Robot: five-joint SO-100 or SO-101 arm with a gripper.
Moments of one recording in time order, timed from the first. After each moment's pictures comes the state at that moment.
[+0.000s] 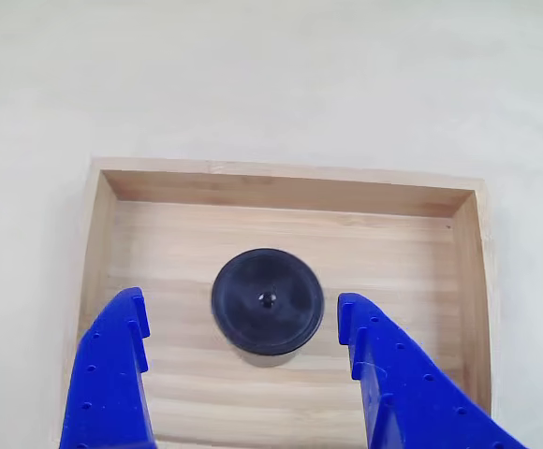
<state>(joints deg) 1.8 -24.3 39.4 34.4 7.7</state>
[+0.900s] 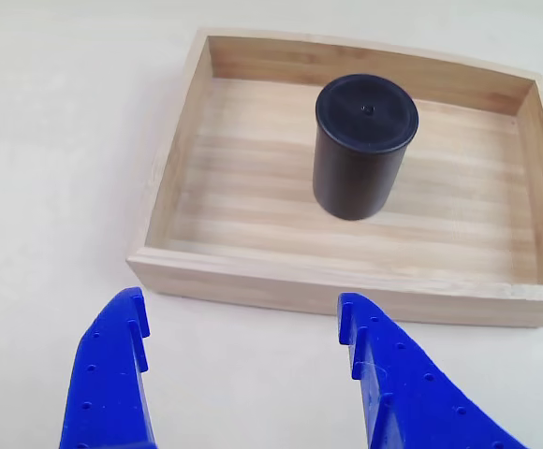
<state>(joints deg) -5.1 -71.5 72.8 43.2 4.4</state>
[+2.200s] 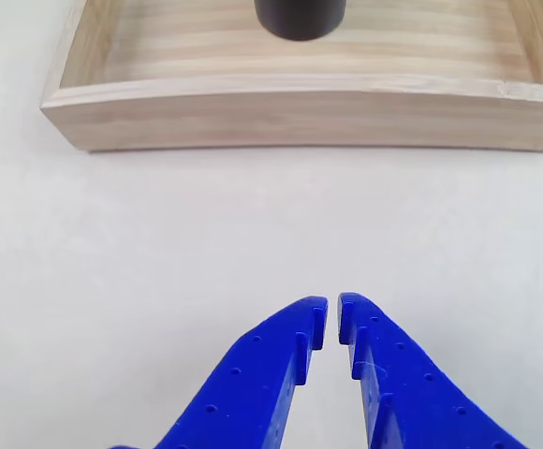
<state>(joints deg) -0.4 -94.7 90.4 57.9 1.5</state>
